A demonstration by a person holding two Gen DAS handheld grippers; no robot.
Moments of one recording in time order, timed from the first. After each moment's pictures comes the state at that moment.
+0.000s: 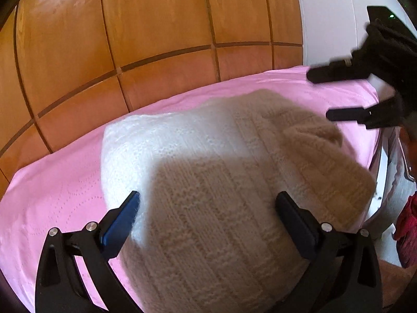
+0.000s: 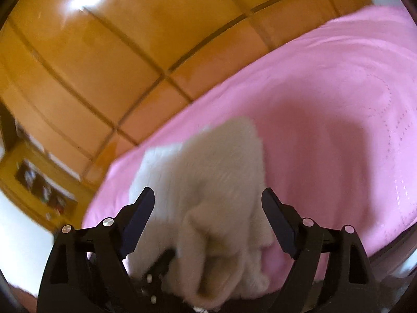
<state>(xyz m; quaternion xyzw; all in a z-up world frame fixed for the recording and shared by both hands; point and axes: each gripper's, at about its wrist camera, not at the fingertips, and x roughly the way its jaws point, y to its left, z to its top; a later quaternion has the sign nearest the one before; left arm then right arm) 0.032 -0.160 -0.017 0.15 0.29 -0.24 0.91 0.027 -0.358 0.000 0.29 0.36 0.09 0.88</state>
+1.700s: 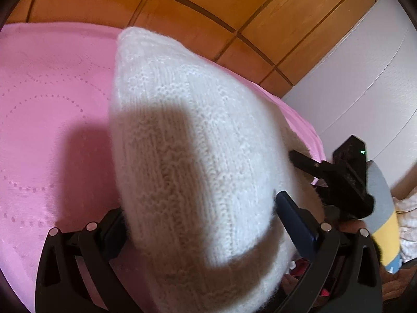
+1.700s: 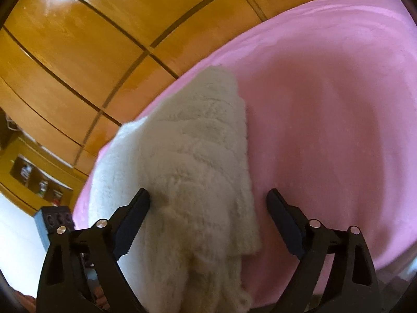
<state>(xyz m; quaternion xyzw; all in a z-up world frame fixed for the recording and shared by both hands) 0.084 -0.060 -0.061 -0.17 0.44 -0.35 0.81 0.043 -0.368 -0.057 0.33 0.38 0.10 0.86</state>
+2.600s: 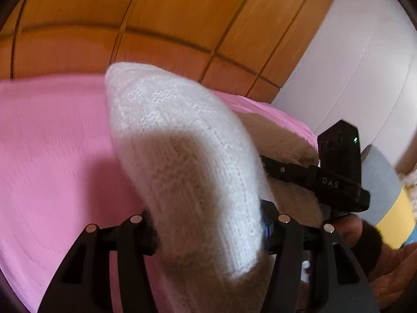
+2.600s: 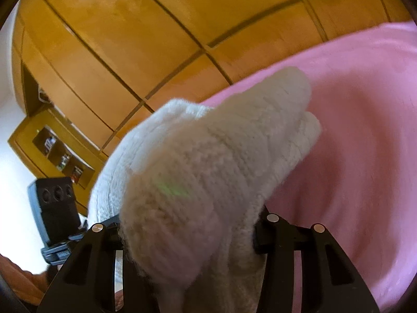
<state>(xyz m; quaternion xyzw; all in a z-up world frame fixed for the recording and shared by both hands) 0.085 -0.062 0.002 -0.08 0.36 -0.37 0.85 0.073 -0.312 -0.014 0.26 0.33 0.20 0.89</state>
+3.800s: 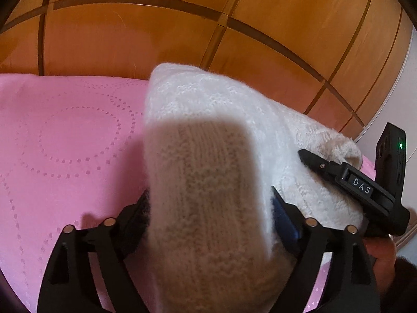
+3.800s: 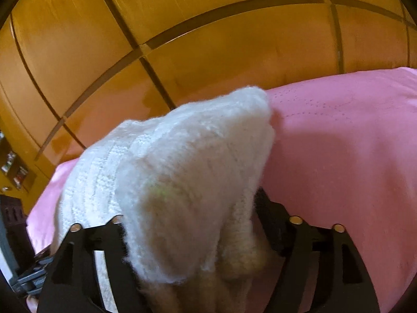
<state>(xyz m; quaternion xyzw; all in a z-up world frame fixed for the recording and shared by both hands) 0.323 -0.032 -0.061 -0.12 0.40 -0.18 0.89 0.307 -0.300 -0.046 0.18 0.36 0.06 0.92</state>
